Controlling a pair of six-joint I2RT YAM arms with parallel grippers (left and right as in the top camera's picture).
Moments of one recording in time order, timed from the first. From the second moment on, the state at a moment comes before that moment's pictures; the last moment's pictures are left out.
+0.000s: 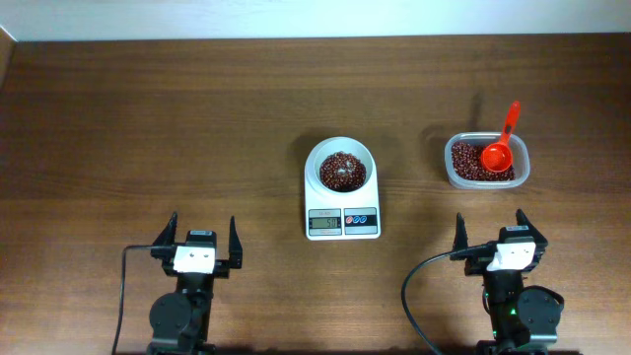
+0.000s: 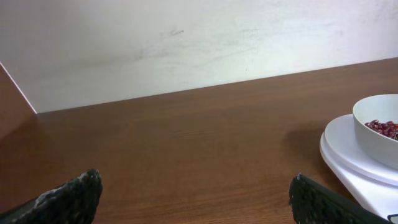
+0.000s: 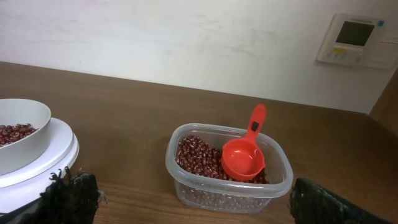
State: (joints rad) left arm -0.09 0.01 0.01 -0.07 -0.09 0.17; right arm -0.03 0.01 0.01 -0.07 -0.04 -0.13
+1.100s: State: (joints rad) left arm -0.09 0.01 0.01 -0.07 -0.09 0.17; right arm -0.03 0.01 0.01 -0.07 -0.04 -0.13
